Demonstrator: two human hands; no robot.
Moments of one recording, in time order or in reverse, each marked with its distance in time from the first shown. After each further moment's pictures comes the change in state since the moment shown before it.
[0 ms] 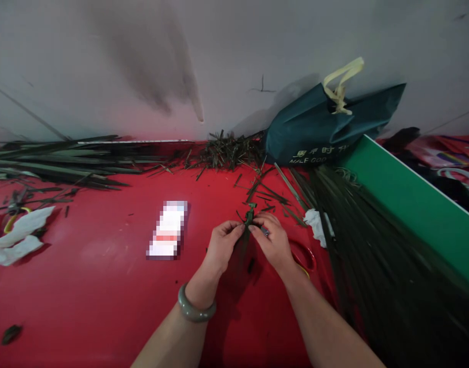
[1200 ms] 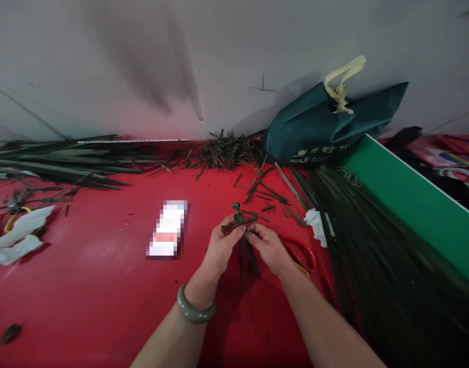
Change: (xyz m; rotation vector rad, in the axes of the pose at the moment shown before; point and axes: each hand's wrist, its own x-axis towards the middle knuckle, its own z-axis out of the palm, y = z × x) left_hand 0.001 -0.004 -0.004 -0.067 -0.112 0.192; right_hand -0.005 -0.011 0.011 0.593 -0.330 0.458
